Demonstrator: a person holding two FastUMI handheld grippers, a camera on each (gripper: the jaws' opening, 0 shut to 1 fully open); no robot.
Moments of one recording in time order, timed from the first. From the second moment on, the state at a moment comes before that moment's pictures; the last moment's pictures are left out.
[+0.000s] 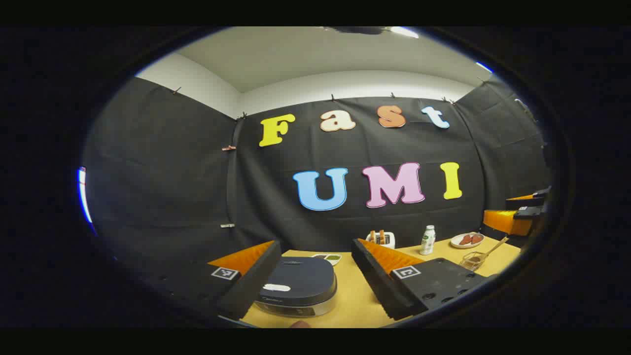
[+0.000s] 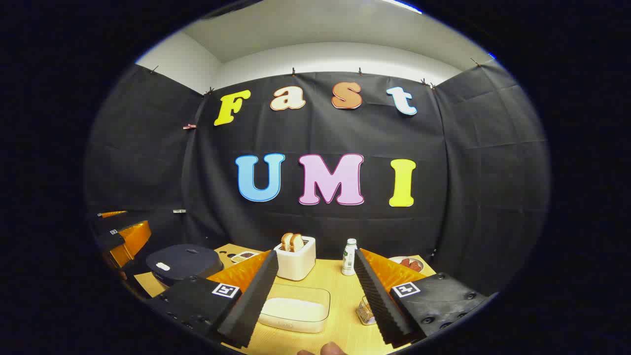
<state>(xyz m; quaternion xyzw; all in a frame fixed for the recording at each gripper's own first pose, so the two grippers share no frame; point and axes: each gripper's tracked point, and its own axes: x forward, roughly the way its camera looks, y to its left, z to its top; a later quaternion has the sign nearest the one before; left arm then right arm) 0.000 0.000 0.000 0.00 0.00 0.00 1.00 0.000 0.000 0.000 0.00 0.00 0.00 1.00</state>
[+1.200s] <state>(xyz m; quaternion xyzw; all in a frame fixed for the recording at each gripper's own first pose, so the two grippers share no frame) 0.009 0.019 -0.008 0.01 0.00 0.02 1.00 0.010 0.008 -0.002 -0.02 0.00 0.01 1.00</state>
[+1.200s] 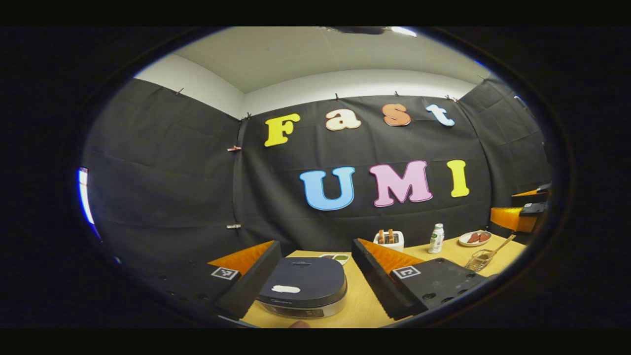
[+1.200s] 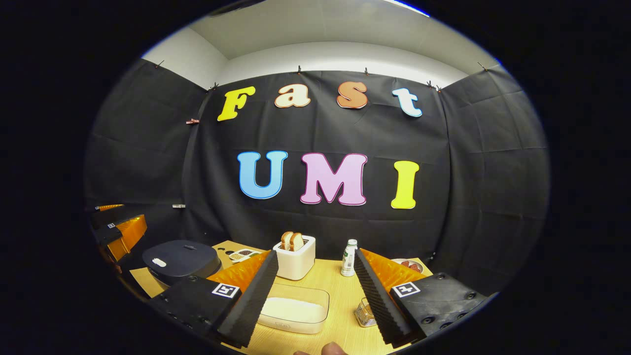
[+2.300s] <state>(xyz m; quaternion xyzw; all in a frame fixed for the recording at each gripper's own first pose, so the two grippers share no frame) 0.050 0.060 -0.087 -0.02 0.12 0.04 0.99 0.020 0.022 -0.009 -0.02 0.01 0.01 1.00</state>
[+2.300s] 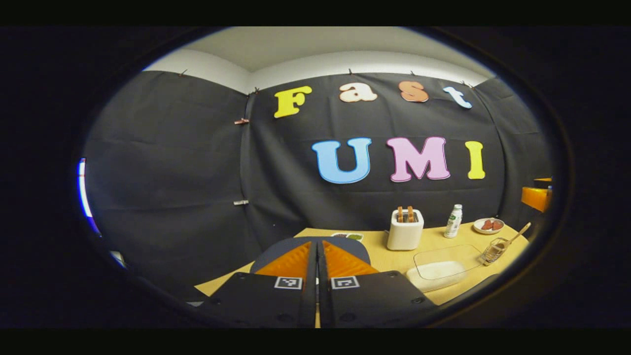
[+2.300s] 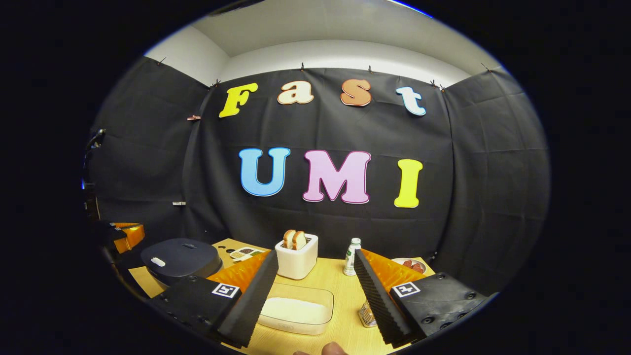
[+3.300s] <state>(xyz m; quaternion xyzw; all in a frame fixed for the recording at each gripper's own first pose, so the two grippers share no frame) 0.067 0.074 -0.190 -0.08 0.26 0.01 0.96 0.021 0.016 -0.020 -0.03 0.02 -0.02 1.00</state>
